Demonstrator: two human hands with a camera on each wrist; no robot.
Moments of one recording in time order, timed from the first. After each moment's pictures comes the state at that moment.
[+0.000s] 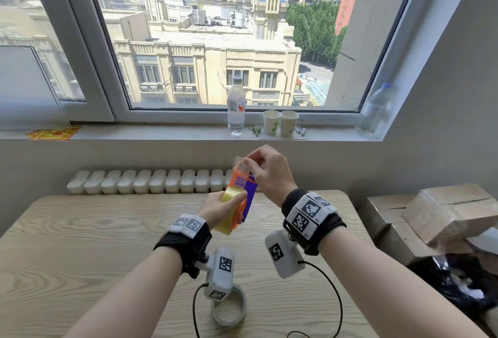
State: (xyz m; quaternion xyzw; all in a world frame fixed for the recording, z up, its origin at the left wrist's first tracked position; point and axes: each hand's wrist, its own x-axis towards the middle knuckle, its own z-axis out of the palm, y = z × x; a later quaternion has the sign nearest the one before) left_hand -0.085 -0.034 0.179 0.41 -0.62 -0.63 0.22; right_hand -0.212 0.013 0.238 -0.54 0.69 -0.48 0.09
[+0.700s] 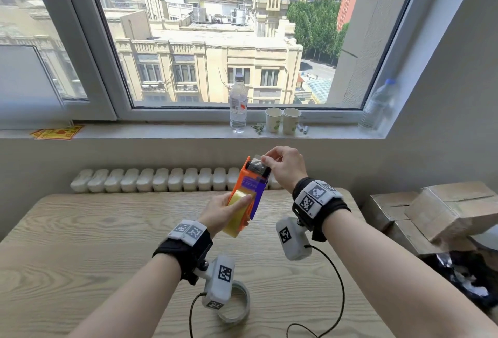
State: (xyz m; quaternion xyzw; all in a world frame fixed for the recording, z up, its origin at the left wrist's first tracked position) left_hand -0.077 -0.030 0.166 0.36 -0.63 -0.66 0.20; right_hand -0.251 0.000 0.223 -0.46 0.77 -0.43 0.10
